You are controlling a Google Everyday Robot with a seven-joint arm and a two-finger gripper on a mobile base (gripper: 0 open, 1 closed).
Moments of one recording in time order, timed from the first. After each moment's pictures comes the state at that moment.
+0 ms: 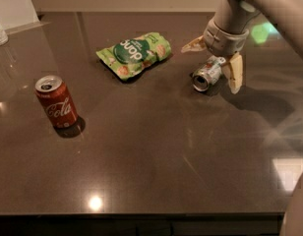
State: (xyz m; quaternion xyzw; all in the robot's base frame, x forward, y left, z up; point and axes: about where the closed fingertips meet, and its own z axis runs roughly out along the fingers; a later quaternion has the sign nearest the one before) arm 0.625 -0.168 0.867 -0.90 0.42 -0.05 0.10
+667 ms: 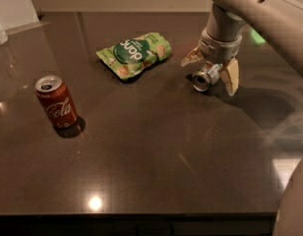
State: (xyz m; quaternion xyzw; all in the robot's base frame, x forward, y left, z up) arm 0.627 -0.174 0.845 -0.92 0.38 -0.06 0.04
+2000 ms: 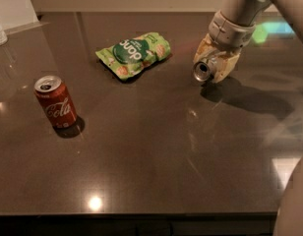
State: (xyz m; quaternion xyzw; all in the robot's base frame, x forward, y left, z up) arm 0.612 -0.171 0.883 -0.88 0.46 0.00 0.11
